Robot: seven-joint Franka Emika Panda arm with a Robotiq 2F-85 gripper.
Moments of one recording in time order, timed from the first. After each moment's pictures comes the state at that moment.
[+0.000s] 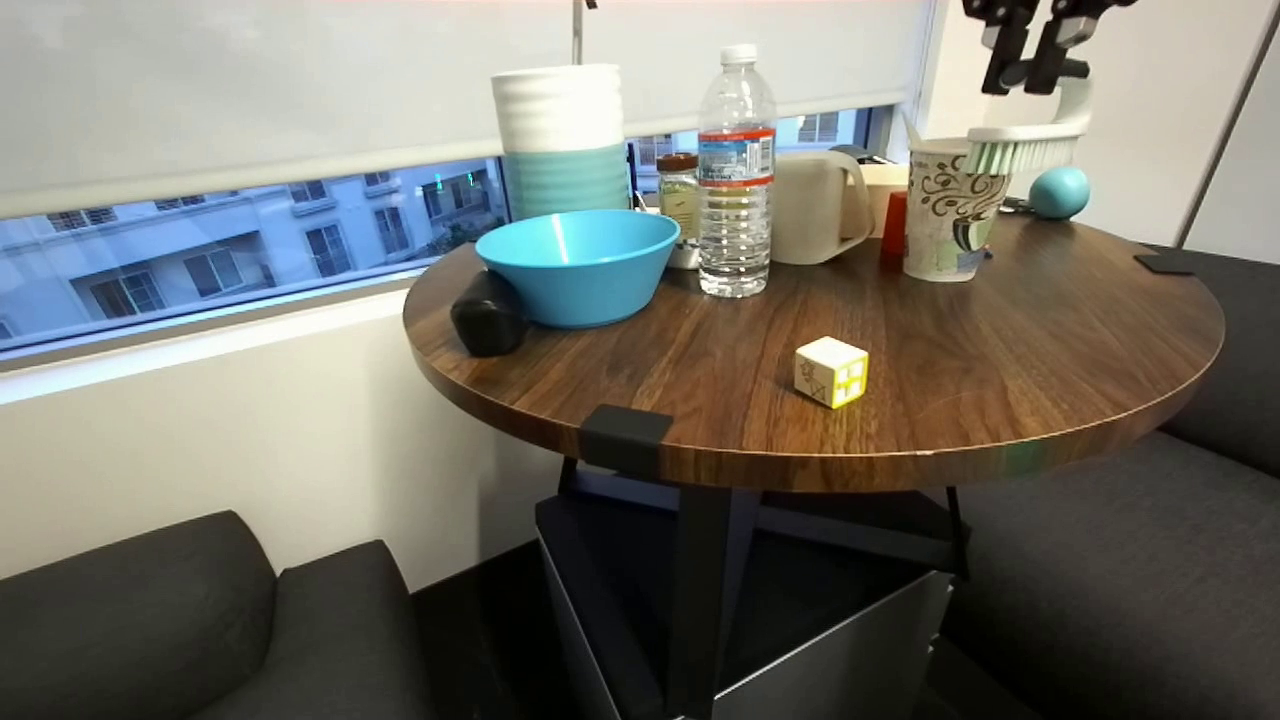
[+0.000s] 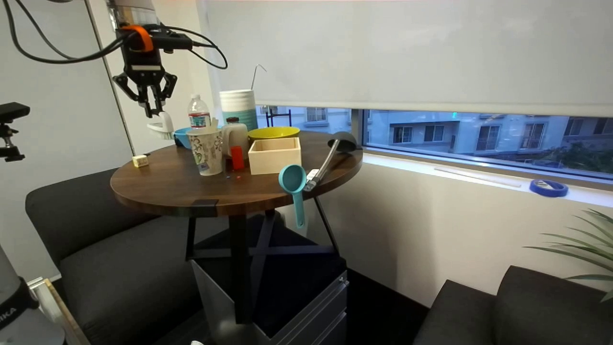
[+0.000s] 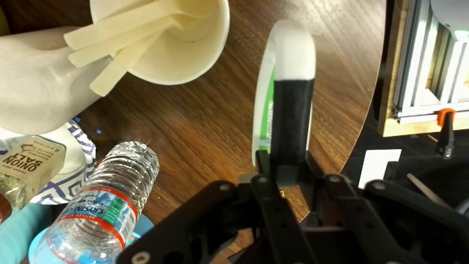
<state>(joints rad) 0.21 -0.60 -0.07 -2.36 0.06 1.82 -1.31</state>
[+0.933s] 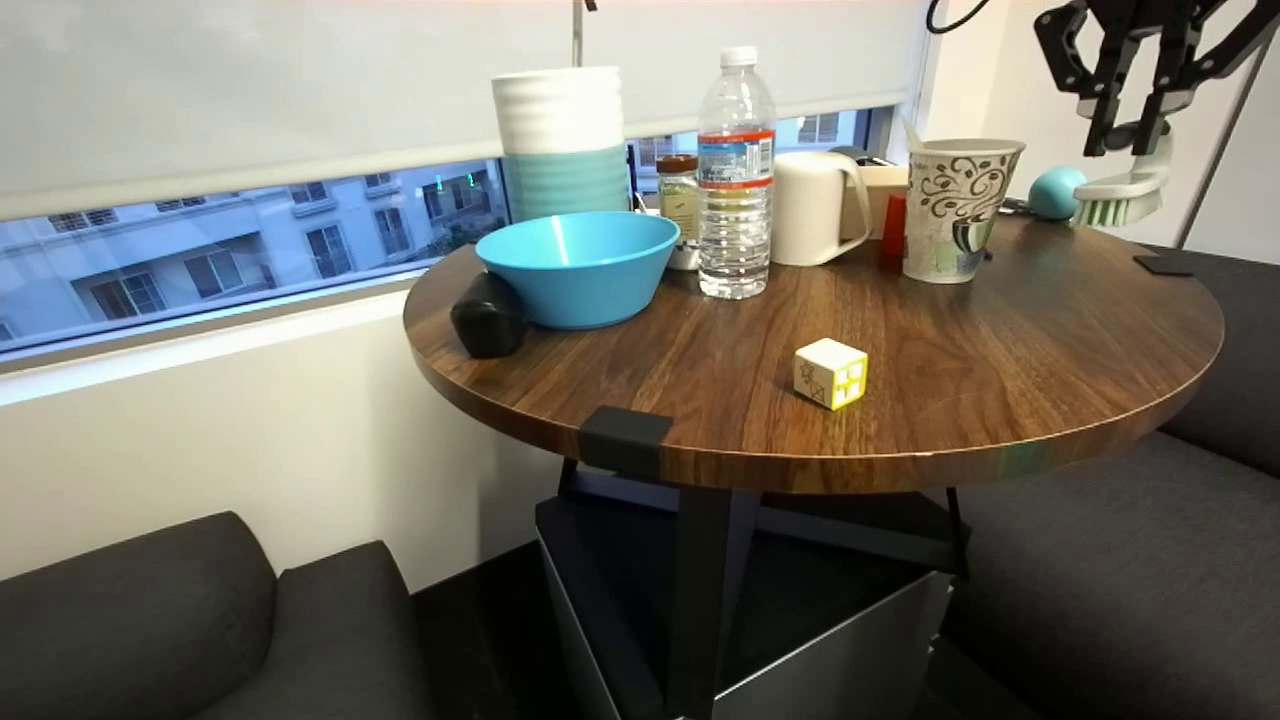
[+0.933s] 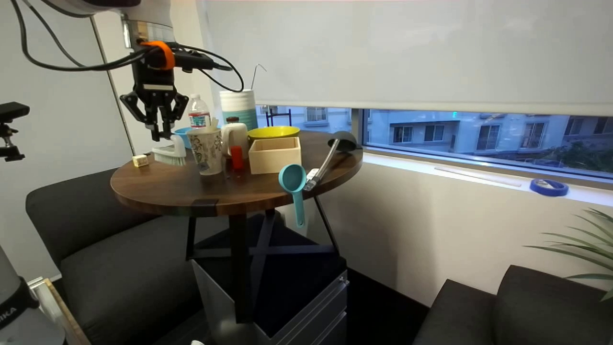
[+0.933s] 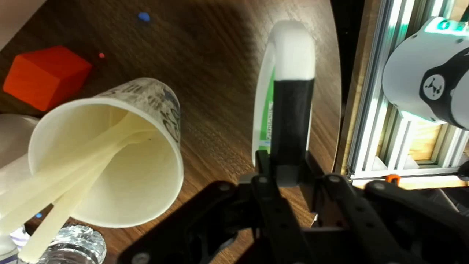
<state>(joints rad) 0.12 -0.63 -0.18 -2.46 -0.03 1.77 -1.57</state>
